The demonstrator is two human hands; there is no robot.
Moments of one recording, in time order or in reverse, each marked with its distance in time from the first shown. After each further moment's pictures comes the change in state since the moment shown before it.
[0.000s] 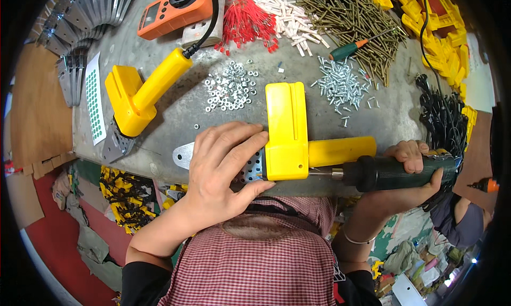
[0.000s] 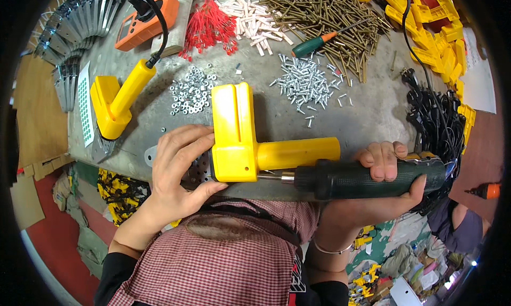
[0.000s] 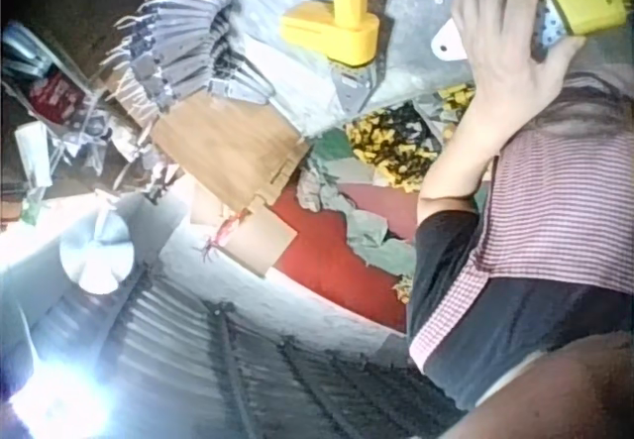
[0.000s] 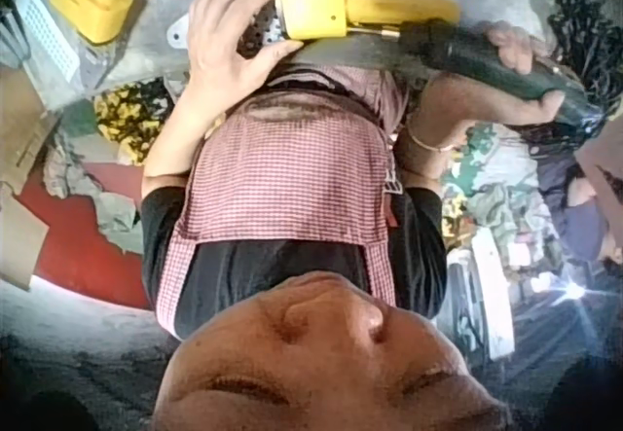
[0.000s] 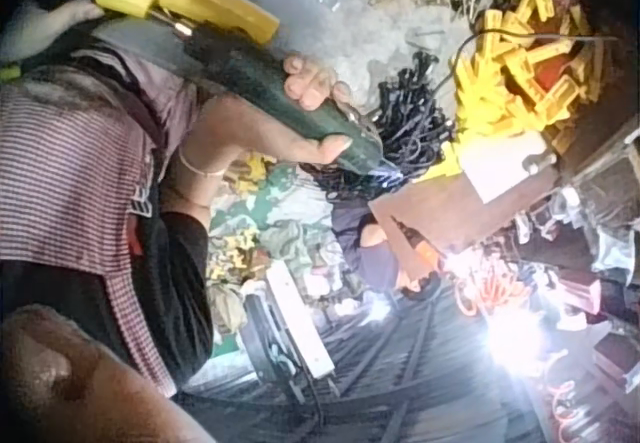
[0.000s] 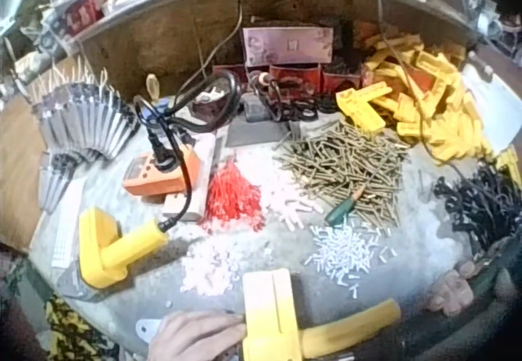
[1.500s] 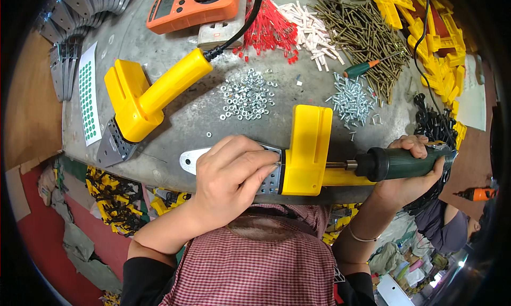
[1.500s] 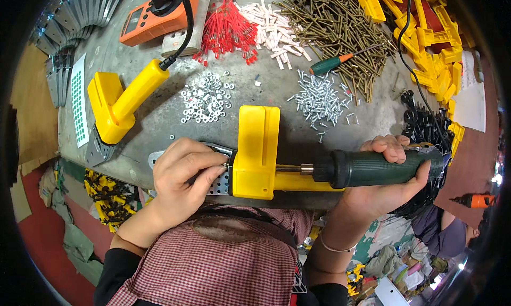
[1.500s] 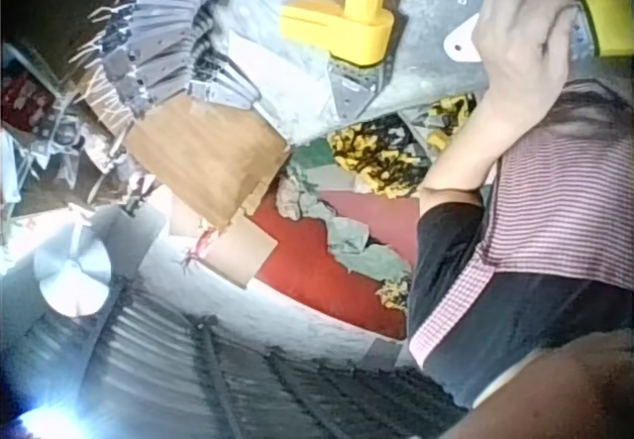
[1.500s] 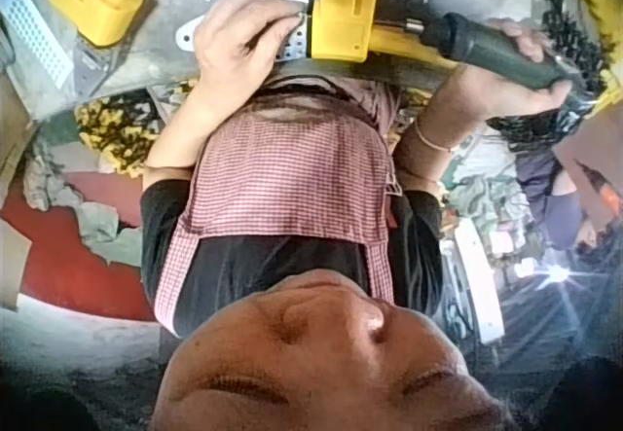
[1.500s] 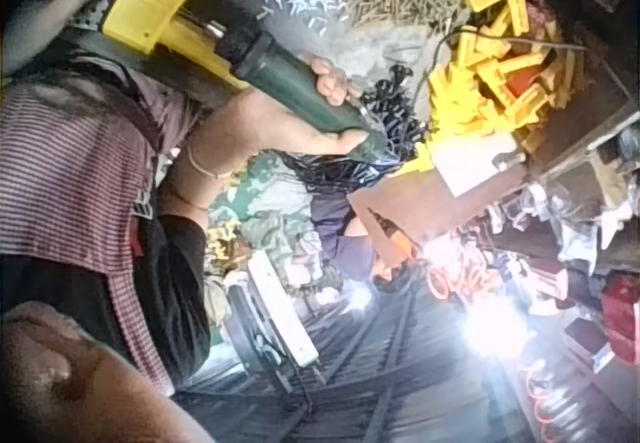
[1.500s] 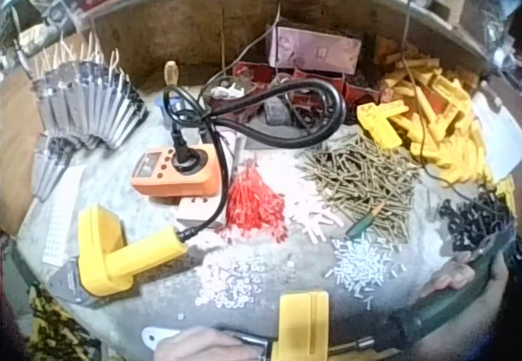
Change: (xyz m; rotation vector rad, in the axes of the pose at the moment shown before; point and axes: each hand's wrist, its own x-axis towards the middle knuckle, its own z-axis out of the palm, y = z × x) left_hand 0.008 -0.008 0.005 -0.277 0.261 -0.148; right_hand 0.030 0.003 0.009 -0.110 -0.014 0.083
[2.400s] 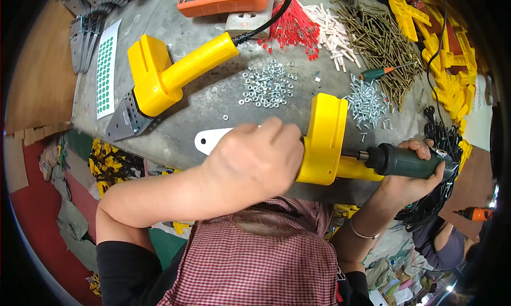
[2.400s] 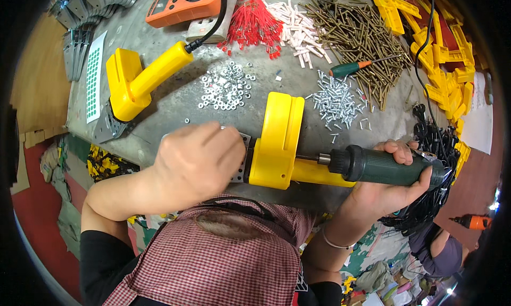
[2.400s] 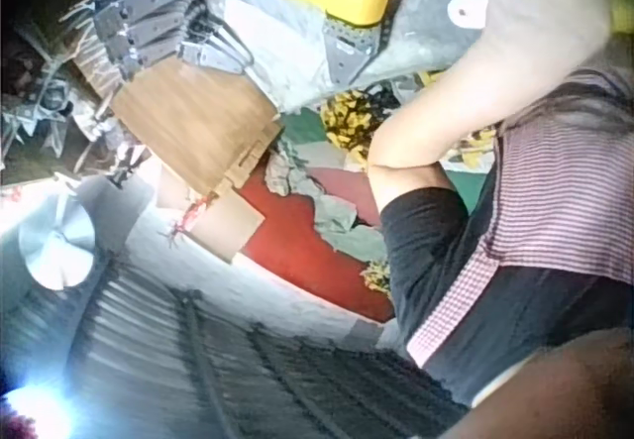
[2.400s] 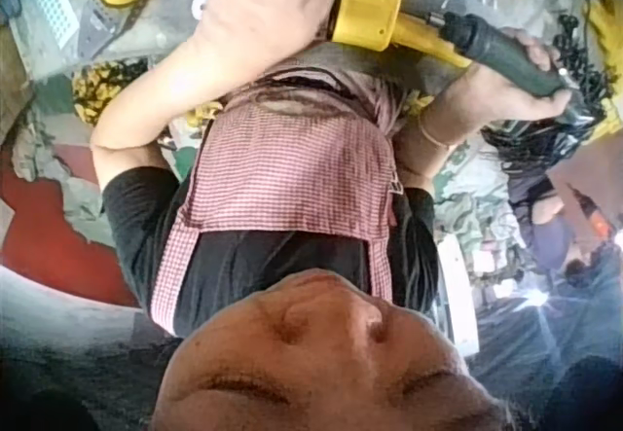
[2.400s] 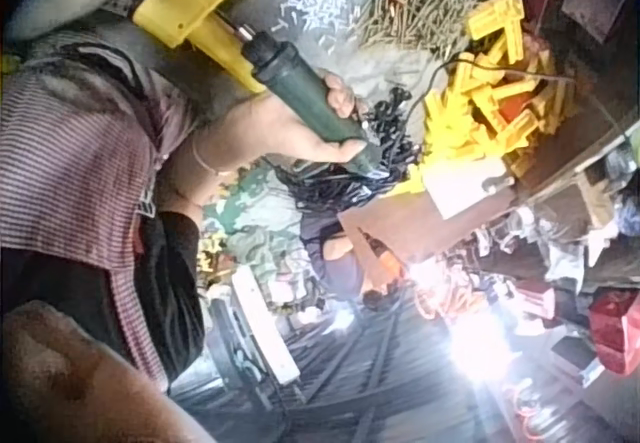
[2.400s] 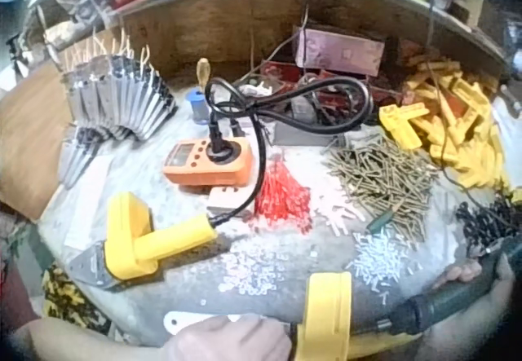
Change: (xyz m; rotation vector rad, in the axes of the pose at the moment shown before) left_hand 0.020 0.019 -0.015 0.705 -0.422 0.453; right_hand 0.006 0.000 -0.015 -0.058 0.012 -0.045
